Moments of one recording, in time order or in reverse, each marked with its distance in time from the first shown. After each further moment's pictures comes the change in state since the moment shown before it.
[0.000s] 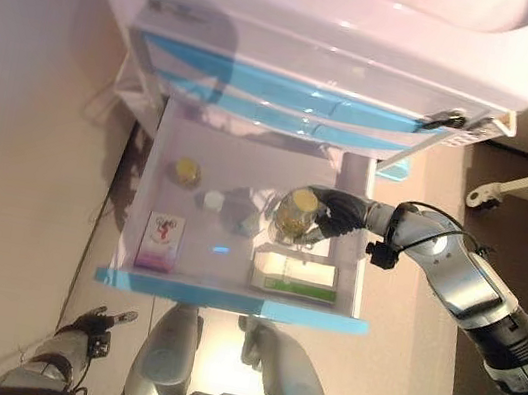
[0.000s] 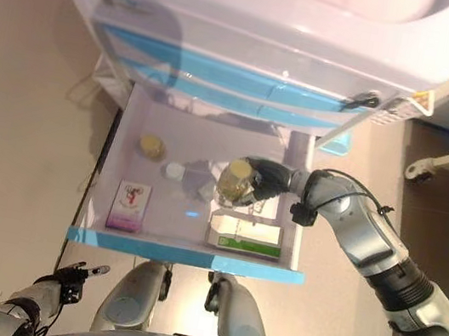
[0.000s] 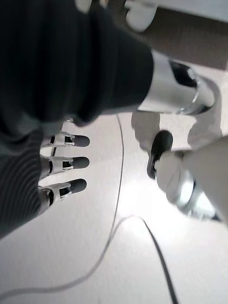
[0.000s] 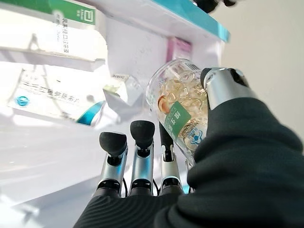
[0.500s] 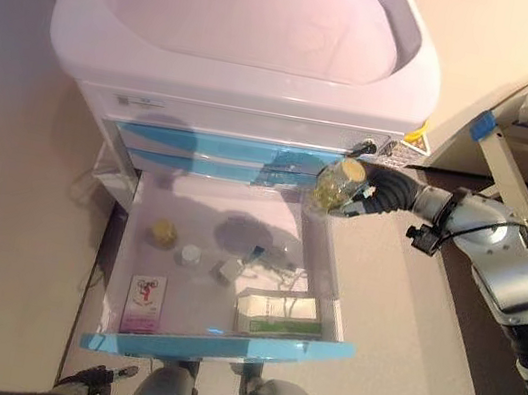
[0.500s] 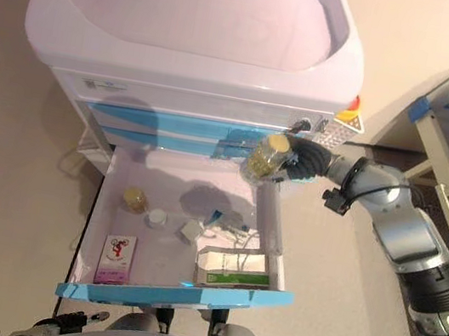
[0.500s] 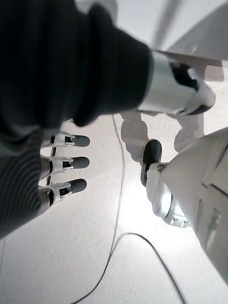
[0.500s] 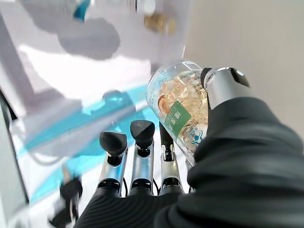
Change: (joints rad) left arm 0.097 -0.068 0.028 0.027 0.057 0.062 0.002; right arm -0.107 -0.075 -0.166 0.152 0.130 -0.005 -0.030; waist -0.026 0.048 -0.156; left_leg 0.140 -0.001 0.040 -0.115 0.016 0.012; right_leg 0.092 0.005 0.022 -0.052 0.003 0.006
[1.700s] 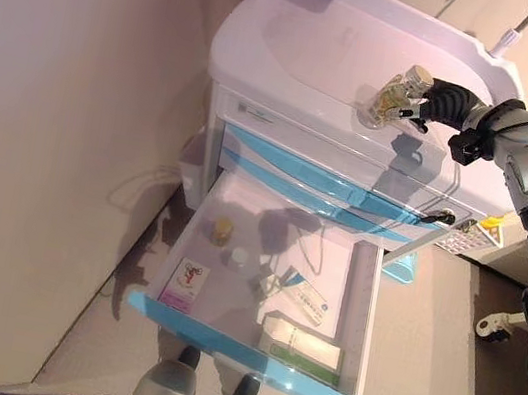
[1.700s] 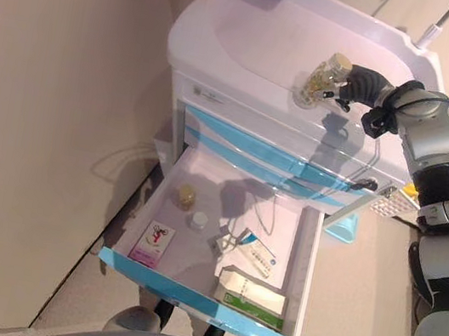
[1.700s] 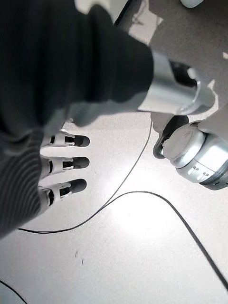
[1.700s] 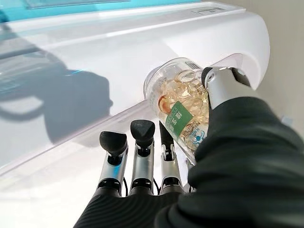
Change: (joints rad) left arm 0.063 0.043 0.037 0.023 0.048 0.045 0.016; right arm -0.552 0.037 0.220 0.753 0.173 0.076 -0.091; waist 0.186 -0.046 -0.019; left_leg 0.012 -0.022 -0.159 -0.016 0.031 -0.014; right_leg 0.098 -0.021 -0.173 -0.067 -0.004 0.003
